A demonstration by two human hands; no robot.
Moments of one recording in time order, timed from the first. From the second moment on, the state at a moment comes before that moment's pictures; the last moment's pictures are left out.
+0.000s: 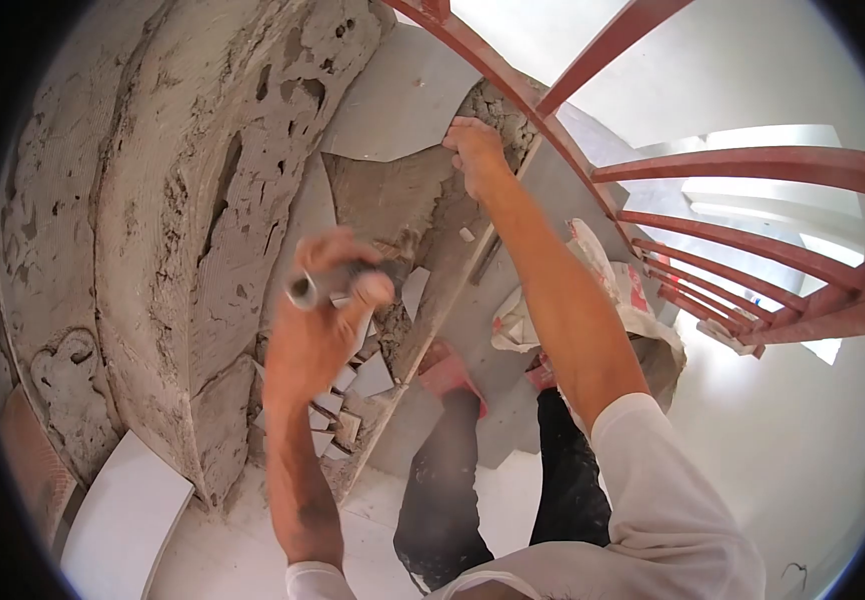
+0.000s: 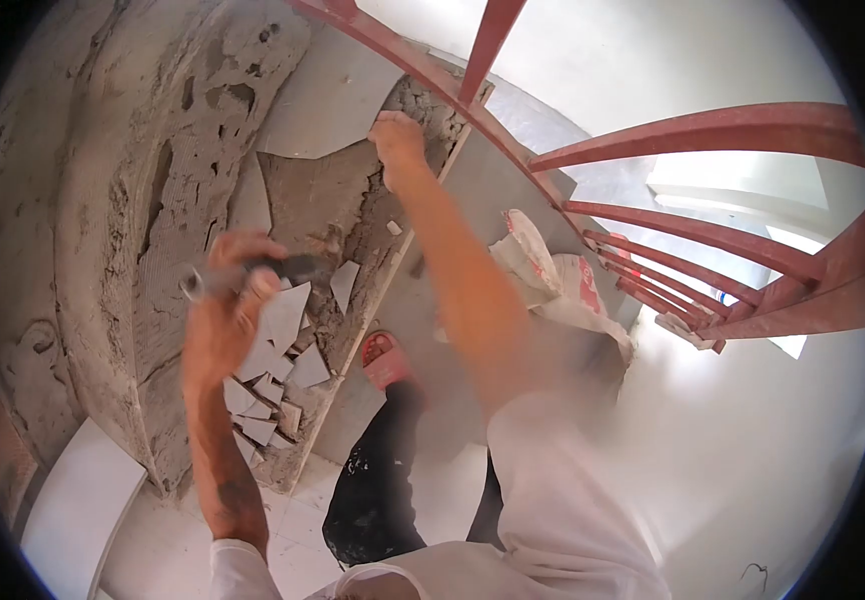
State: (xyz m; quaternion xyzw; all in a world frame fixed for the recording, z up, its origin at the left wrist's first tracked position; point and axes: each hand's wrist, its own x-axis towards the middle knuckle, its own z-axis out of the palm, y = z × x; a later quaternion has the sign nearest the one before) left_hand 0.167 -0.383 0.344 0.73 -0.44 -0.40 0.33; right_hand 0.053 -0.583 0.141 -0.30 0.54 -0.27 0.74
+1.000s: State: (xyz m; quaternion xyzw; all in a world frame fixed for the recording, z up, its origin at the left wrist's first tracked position) left_hand 0.206 -0.609 0.270 0.85 -0.43 -0.12 0.30; right_hand 0.055 -0.577 0.142 -0.23 0.51 -0.33 0.76
